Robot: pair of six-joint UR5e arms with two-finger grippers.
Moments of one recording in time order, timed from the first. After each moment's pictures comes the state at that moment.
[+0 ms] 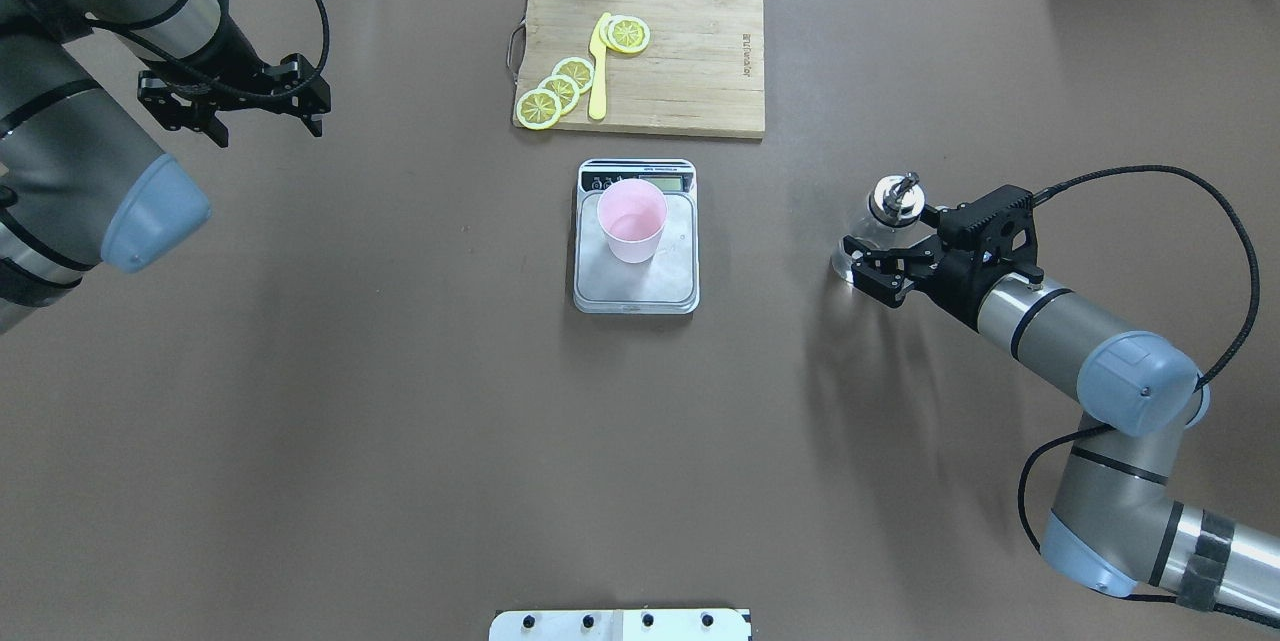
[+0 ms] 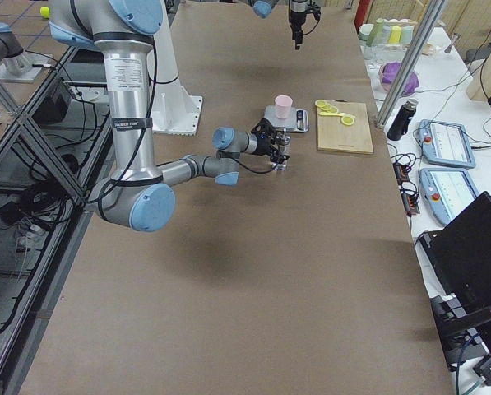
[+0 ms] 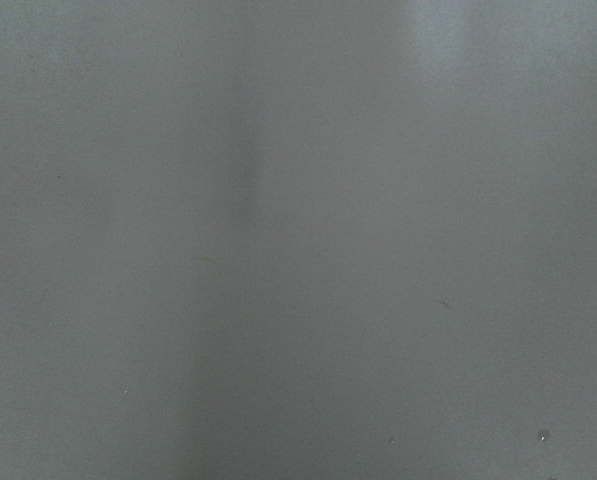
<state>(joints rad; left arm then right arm) -0.97 -2.07 -1.74 -1.45 -2.13 -0.94 0.49 -1.48 1.62 -0.29 1.23 0.71</state>
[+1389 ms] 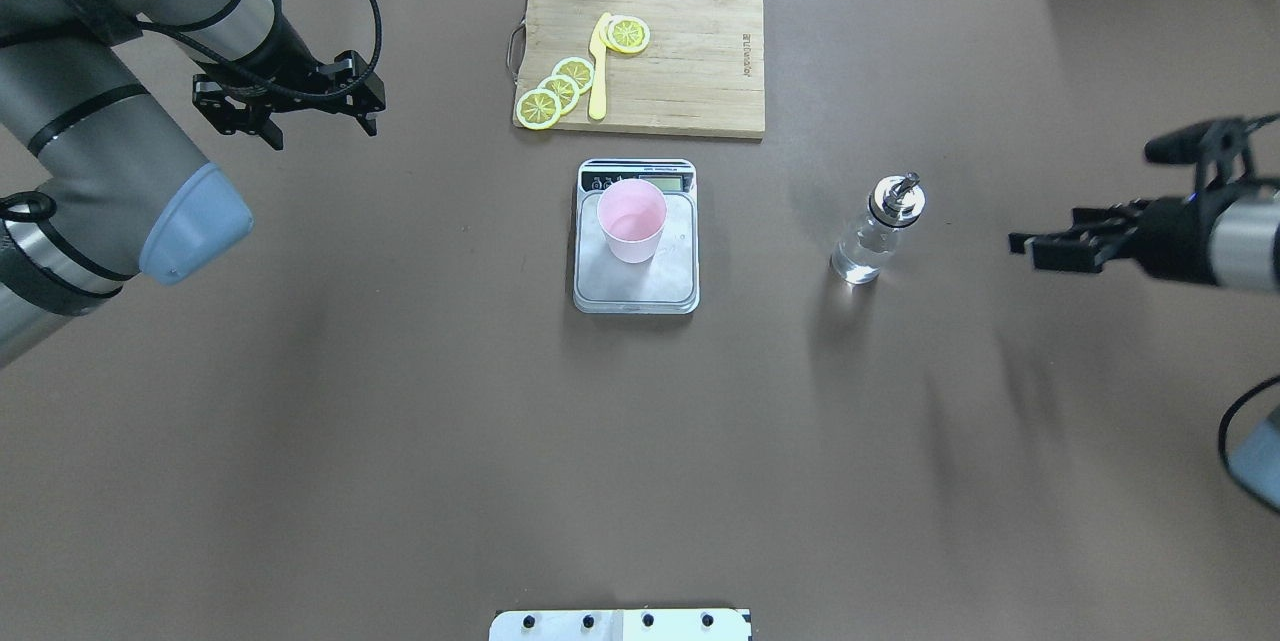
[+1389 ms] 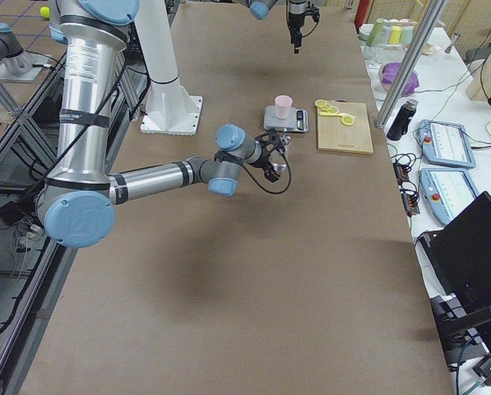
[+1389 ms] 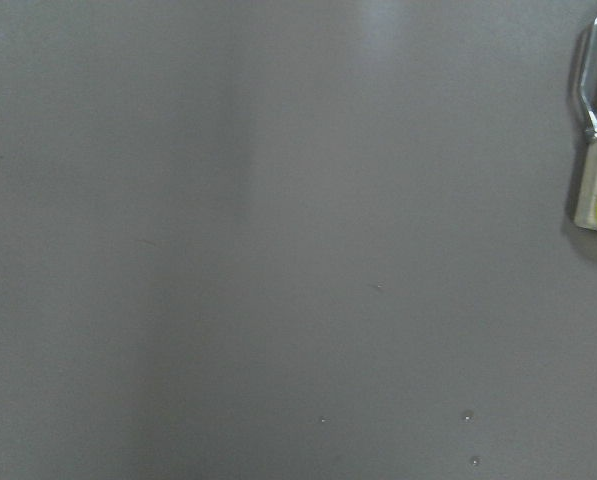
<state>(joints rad) -0.92 -2.13 -1.77 -1.46 -2.13 -1.04 0.97 -1.68 1.86 -0.63 2.04 0.77</state>
